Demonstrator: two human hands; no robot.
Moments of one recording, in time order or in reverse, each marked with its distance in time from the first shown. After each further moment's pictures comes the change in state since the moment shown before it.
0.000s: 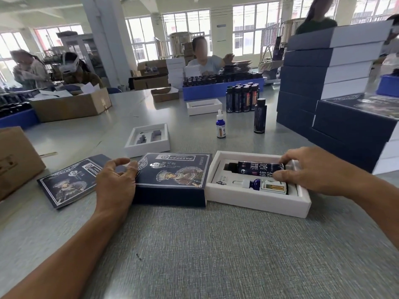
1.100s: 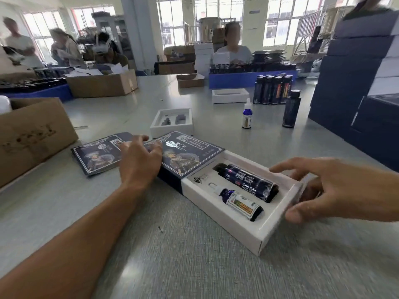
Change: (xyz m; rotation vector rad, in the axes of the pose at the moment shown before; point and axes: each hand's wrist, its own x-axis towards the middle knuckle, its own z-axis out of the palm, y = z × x) left_hand 0.002 0.012 -0.007 0.473 0.021 0.027; right_hand -0.039 -0.048 -0.008 0.214 -0.409 -0.304
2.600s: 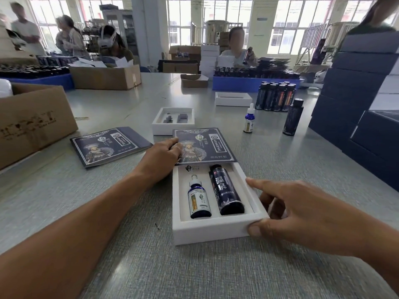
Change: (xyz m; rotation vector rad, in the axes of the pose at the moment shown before) left_hand 0.002 0.007 0.017 -0.198 -0.435 0.079; right_hand 0.007 -0.028 0.040 -0.158 0.051 -0.115
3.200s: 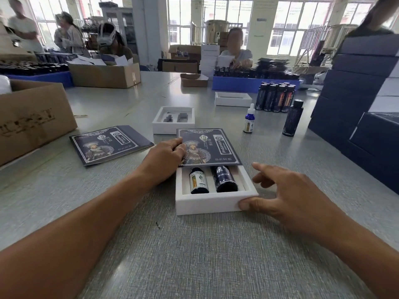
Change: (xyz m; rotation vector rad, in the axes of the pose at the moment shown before) left_hand -0.003 0.003 0.003 0.034 -0.008 0.027; right_hand 0.022 0.011 0.016 0.029 0.291 0.086
